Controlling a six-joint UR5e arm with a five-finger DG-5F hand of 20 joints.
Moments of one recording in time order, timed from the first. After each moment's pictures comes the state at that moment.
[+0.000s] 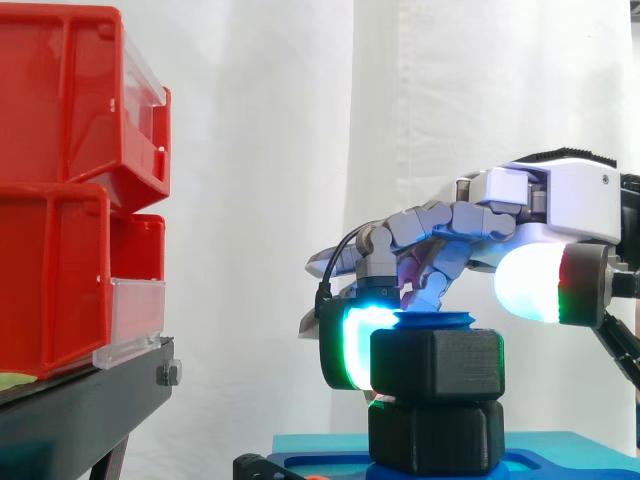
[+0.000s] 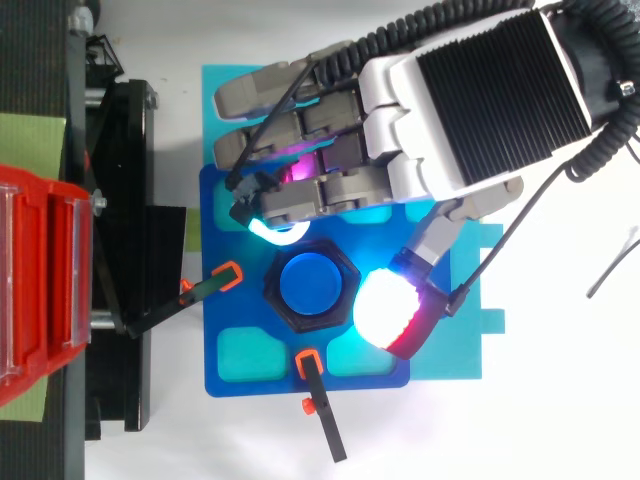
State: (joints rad) arm -0.06 -2.32 -1.14 -2.68 -2.13 -1.45
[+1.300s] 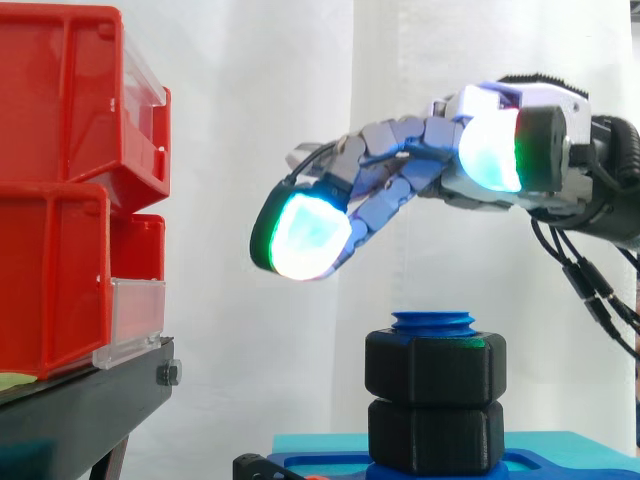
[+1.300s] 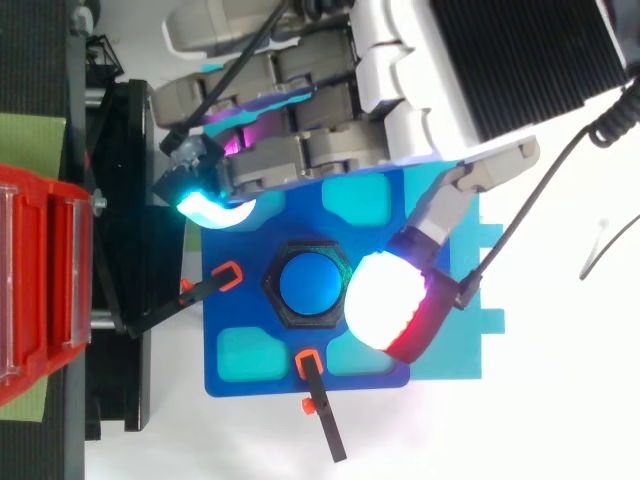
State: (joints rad) arm -0.07 -2.32 -1.05 -2.70 -2.13 -1.42
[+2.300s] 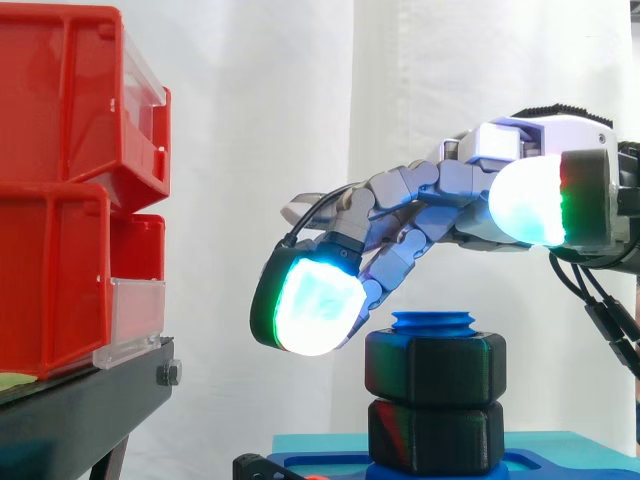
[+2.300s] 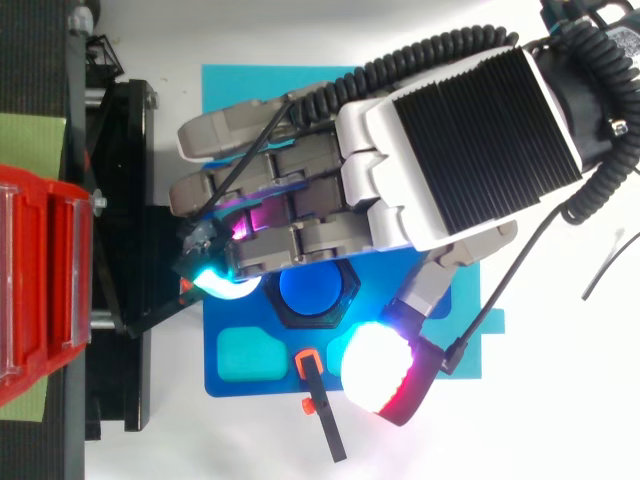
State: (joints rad) arm -0.02 -2.32 -1.09 -2.72 -2.10 -1.41
